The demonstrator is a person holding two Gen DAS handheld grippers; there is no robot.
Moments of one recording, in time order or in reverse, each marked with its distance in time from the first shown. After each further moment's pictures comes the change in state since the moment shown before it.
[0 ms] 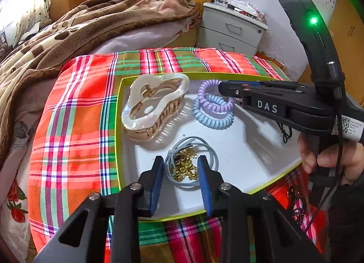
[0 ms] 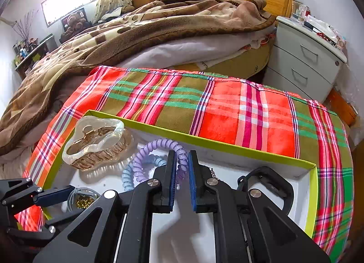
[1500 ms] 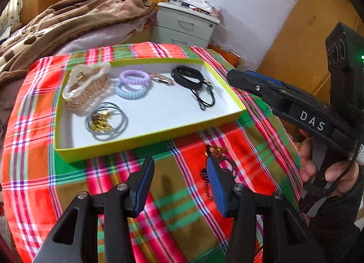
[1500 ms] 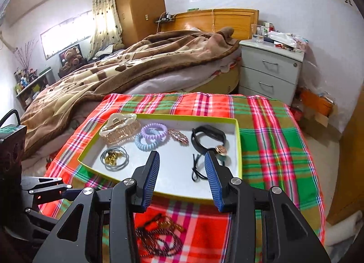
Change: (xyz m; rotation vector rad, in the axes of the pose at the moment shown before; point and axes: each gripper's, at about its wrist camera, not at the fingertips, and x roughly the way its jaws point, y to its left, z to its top) left arm -0.051 -0.068 -0.045 0.082 0.010 -0.236; right arm -0.145 -0.021 -0.093 0.106 -0.238 -0.049
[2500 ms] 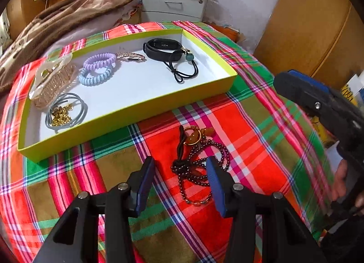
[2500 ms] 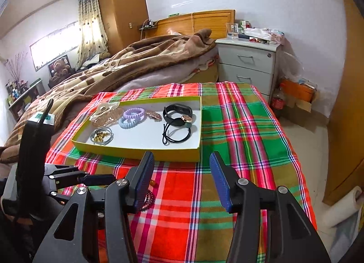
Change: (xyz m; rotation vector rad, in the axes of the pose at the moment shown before) left arm 0.049 -0.049 -0.011 0.112 0.104 0.104; right arm -0.047 -0.030 -0.054 0.069 -0.035 -0.061
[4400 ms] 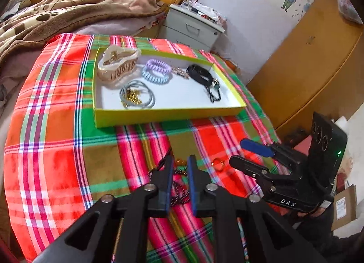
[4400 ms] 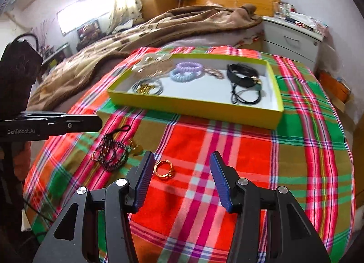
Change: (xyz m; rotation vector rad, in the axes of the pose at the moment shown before) left arm -0.068 0.104 -0.045 -0.218 -0.123 -0.183; right arm 0.039 0.071 -0.039 -0.164 0.202 0.171
